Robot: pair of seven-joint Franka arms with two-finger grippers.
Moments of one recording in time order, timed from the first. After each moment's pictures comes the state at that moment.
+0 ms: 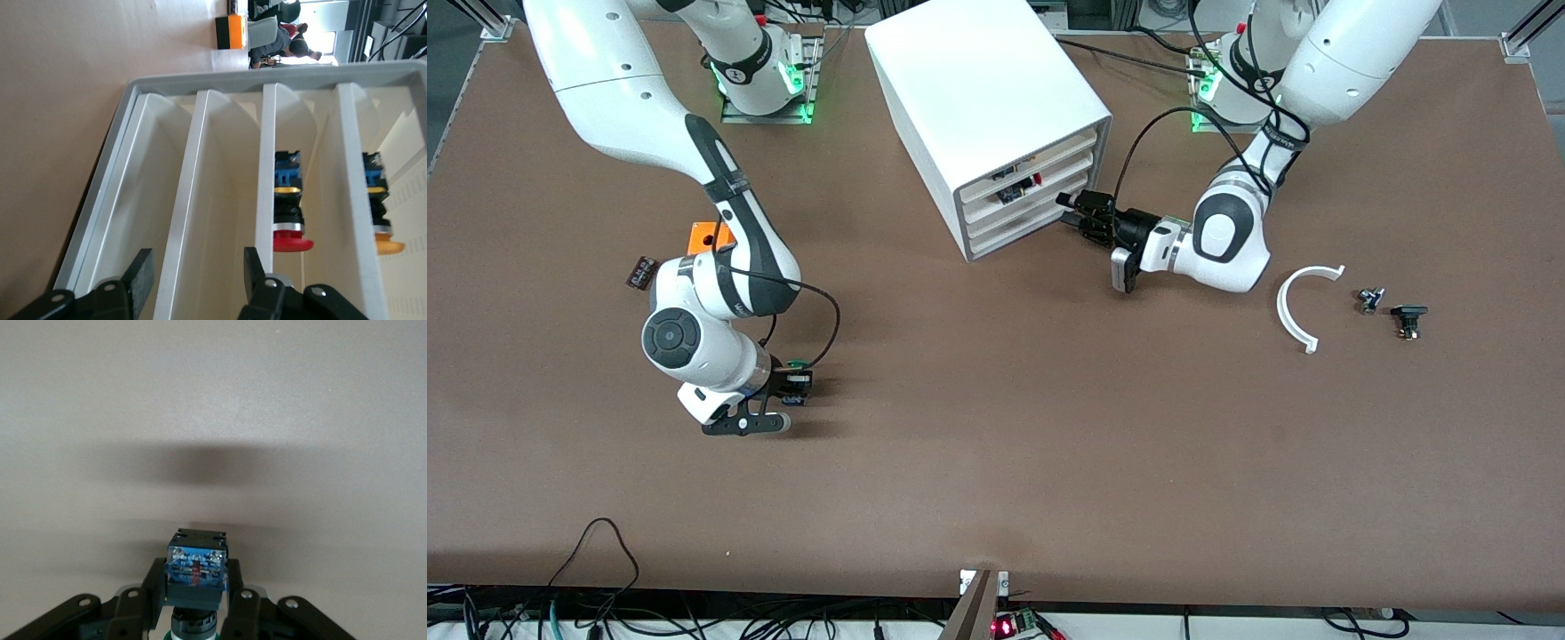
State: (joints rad) left arm -0.06 0.56 -0.31 -2.20 -1.29 1.85 1.12; right arm 0.19 0.72 0.05 -1.54 -0.01 2.26 0.22
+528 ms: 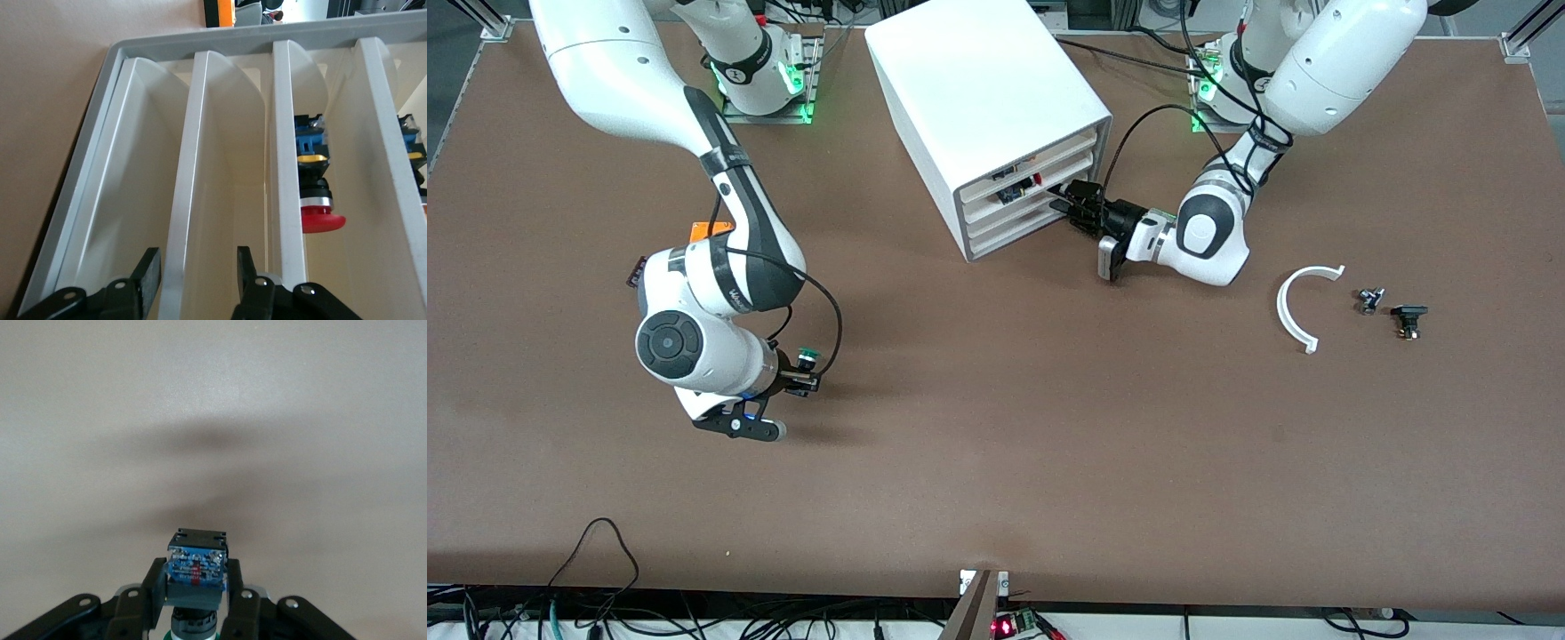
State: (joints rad) left arm -0.06 0.61 -0.35 -2.23 -1.31 1.85 1.20; right arm 0.24 0.71 0.06 -1.33 0.00 1.96 0.50
